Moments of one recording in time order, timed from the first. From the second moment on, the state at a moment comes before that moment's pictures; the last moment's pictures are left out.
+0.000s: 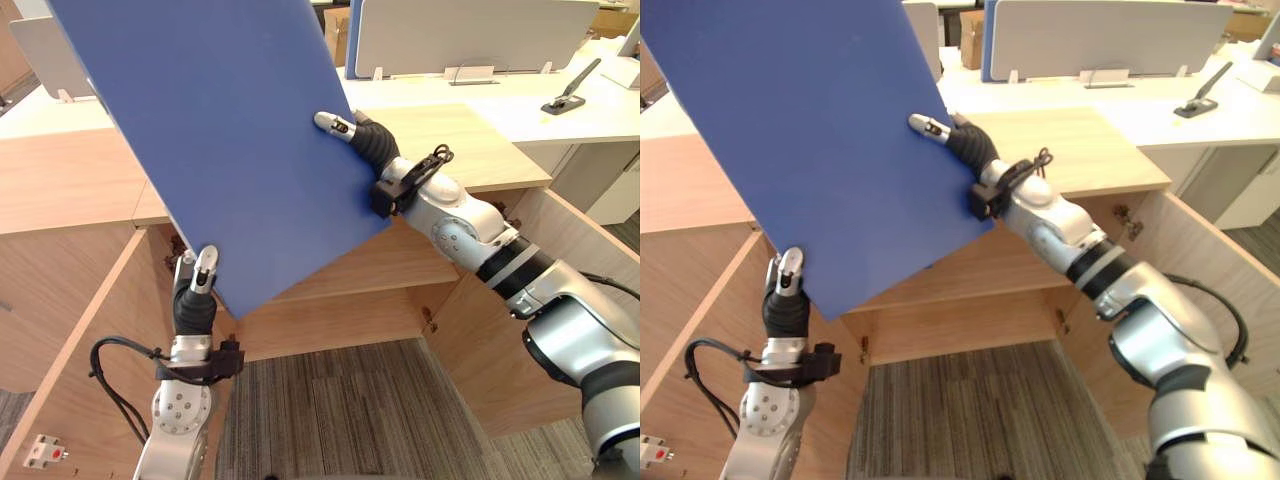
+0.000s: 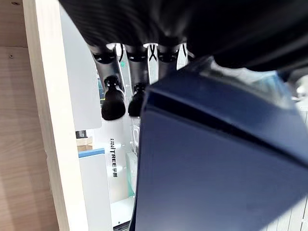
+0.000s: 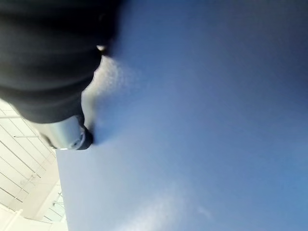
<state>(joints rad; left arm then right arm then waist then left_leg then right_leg) 0.22 0.23 -0.14 -0.47 -0.04 -0.27 0.19 -1.08 -0.61 0.80 0.35 1.12 -0.07 0.12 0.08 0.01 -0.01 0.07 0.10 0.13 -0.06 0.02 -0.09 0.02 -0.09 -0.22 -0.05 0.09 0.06</state>
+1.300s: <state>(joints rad) 0.26 0.06 0.21 0.81 -0.64 -0.06 -0.03 -0.01 -0.13 -0.19 -0.03 0.43 -0.17 -0.11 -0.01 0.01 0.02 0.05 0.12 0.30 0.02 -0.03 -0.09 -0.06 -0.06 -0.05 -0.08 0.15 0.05</state>
